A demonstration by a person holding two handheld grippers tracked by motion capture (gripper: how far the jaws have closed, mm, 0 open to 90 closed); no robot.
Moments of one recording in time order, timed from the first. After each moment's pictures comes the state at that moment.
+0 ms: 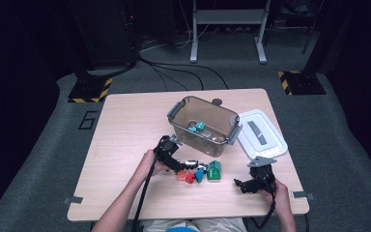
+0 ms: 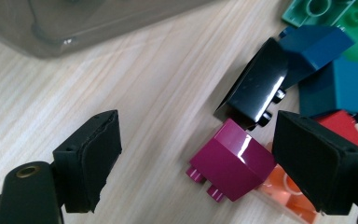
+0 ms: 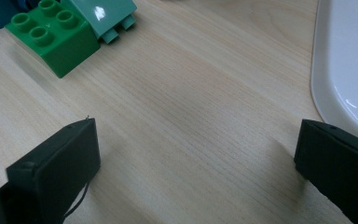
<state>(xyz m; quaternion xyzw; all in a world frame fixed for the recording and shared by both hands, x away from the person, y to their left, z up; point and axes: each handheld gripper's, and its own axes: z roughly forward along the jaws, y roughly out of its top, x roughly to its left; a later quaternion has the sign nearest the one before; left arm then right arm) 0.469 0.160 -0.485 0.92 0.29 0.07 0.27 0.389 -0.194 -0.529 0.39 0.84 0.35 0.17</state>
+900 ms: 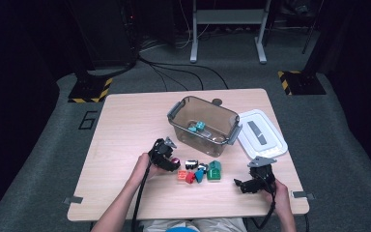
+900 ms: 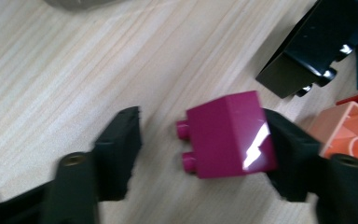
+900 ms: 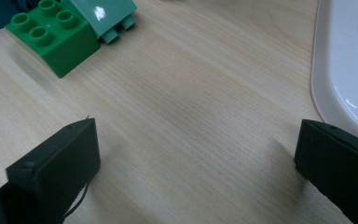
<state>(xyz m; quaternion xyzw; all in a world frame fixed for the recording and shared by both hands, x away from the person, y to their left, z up) 0.467 0.176 -0.501 0.91 0.30 0.08 0.26 0.389 -0.194 -0.529 0.39 0.84 0.35 0.17</state>
